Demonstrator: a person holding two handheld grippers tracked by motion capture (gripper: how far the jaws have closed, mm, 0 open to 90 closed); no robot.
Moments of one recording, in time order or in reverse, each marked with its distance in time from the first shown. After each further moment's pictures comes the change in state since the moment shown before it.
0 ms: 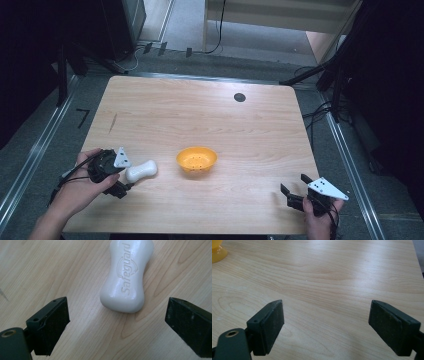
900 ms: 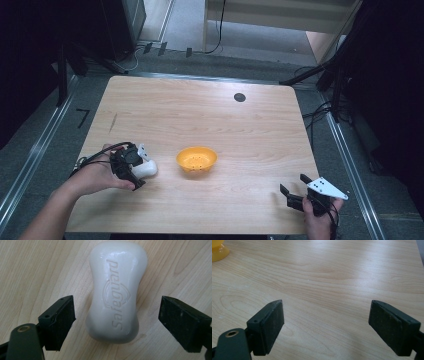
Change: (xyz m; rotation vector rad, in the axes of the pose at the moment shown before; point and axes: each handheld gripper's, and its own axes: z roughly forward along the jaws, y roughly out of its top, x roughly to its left) left arm 0.006 0.039 0.034 0.167 -0.143 0.066; right arm 0.000 0.000 0.001 0.007 0.012 -0.005
